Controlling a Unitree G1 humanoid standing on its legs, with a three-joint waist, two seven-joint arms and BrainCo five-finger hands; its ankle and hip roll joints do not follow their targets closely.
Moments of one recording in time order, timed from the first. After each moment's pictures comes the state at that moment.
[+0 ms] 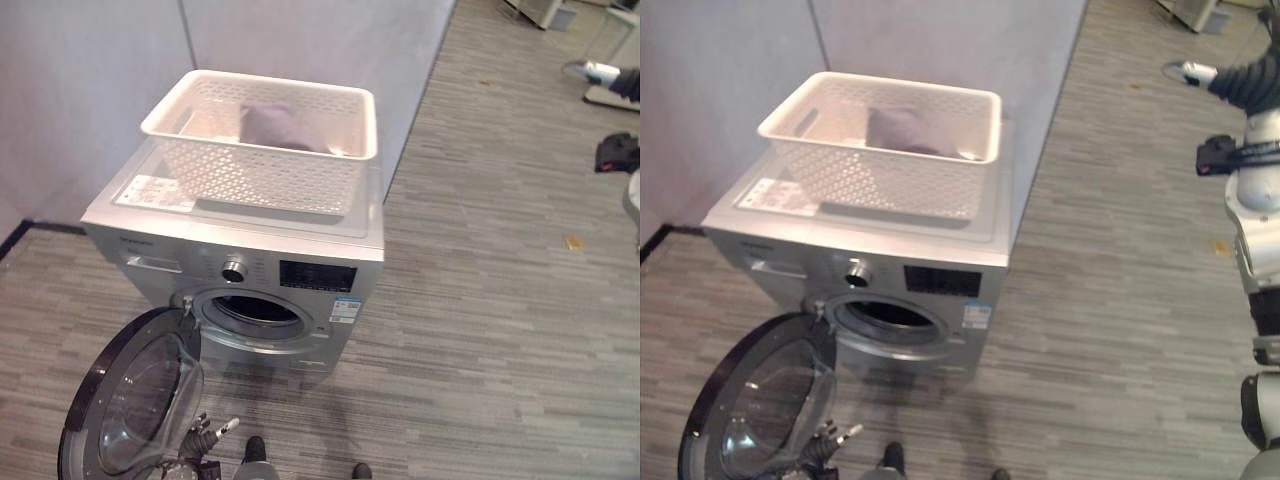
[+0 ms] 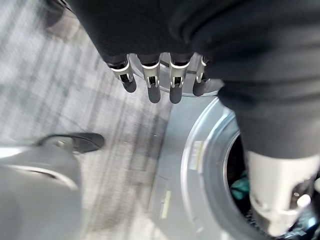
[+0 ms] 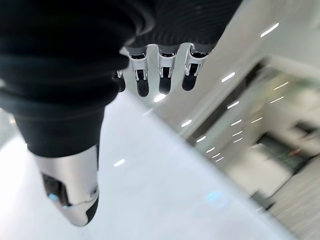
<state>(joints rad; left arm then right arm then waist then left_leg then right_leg) 0.08 0.28 -0.10 0.94 -0.35 -0.13 0.05 -0.92 -1.04 0.22 0.35 0.26 -0.15 -0.29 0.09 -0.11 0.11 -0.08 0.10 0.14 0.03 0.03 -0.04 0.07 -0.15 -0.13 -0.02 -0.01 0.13</state>
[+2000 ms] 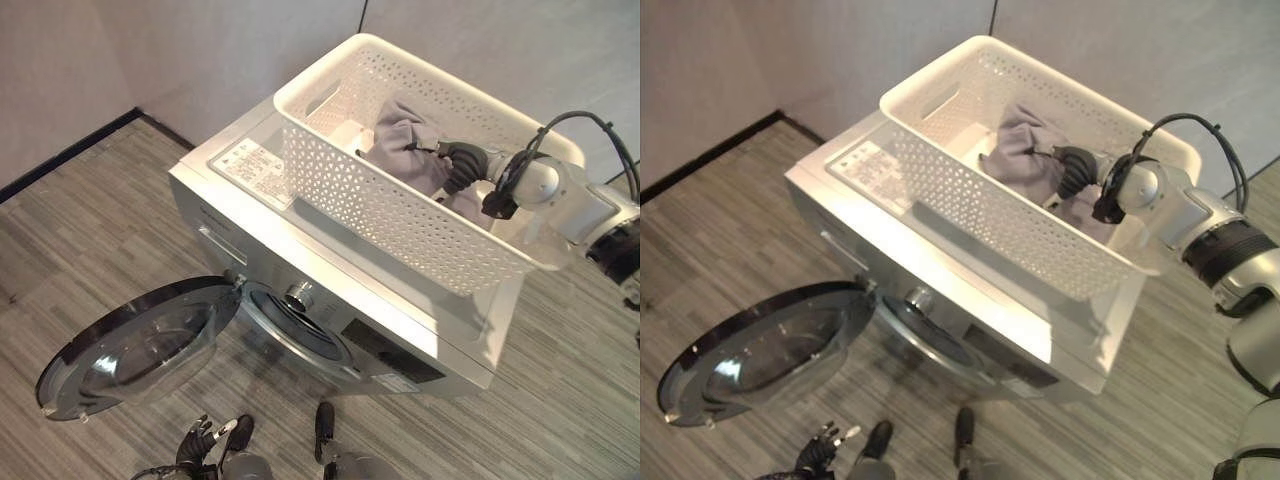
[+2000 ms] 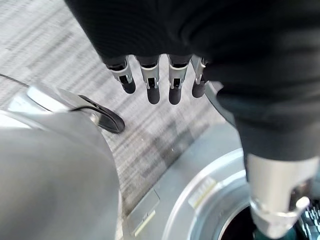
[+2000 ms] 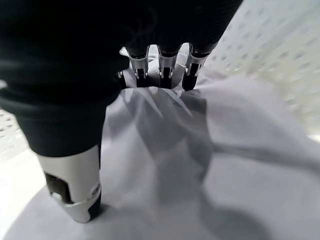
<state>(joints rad) 0.12 0.28 -0.13 0.96 -0.50 -0.17 -0.01 -1.27 -0.95 1.07 0.66 0.24 -0.10 0.16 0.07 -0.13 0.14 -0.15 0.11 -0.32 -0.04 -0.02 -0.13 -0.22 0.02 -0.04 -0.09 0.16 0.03</state>
